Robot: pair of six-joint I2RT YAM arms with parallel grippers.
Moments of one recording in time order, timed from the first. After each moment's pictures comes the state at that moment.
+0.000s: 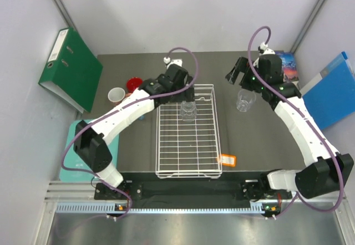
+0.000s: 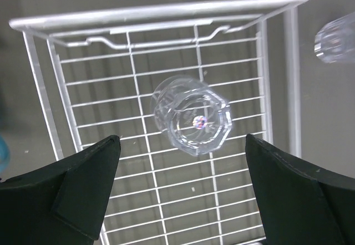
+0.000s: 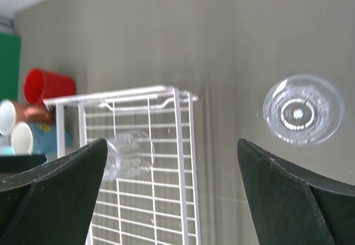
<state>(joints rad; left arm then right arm) -0.71 1.63 1.54 -0.69 -0.26 -0.59 0.25 1.29 1.29 -0.51 -0.04 0.52</state>
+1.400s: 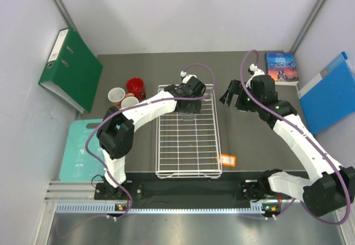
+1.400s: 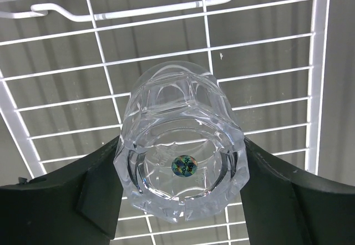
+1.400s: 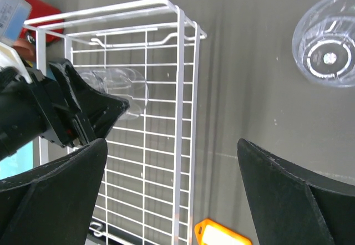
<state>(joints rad) -0.79 1.90 1.56 -0.68 -0.32 -0.62 0.34 1.12 1.01 -0.49 -0.10 0.50</state>
